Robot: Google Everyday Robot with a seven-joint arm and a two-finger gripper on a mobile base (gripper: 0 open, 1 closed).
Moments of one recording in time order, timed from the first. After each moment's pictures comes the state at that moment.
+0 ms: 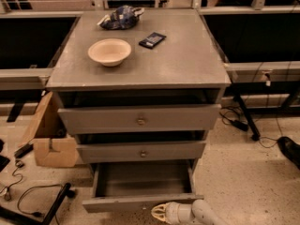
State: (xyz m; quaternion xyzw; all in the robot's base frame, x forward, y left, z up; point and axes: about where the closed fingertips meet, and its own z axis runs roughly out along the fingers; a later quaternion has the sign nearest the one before) arm 0.474 -0.040 0.110 -0.65 0.58 0.22 0.44
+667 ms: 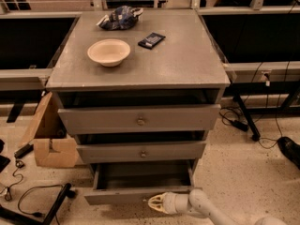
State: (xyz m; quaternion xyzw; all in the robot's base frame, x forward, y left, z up) arm 0.512 -0.023 0.139 -0.67 0.55 0.21 0.46
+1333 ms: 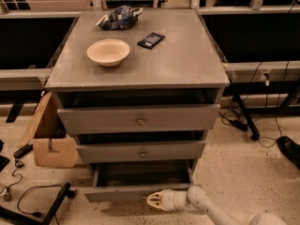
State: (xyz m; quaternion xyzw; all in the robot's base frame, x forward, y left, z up) arm 0.523 -0.016 0.145 -0.67 0.54 0.21 0.46
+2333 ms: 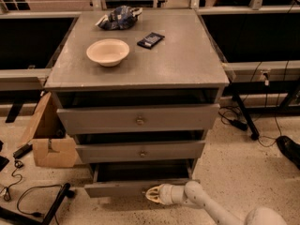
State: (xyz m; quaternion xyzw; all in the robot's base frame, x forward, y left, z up) arm 0.554 -0.007 0.155 -0.68 0.54 0.18 0.47
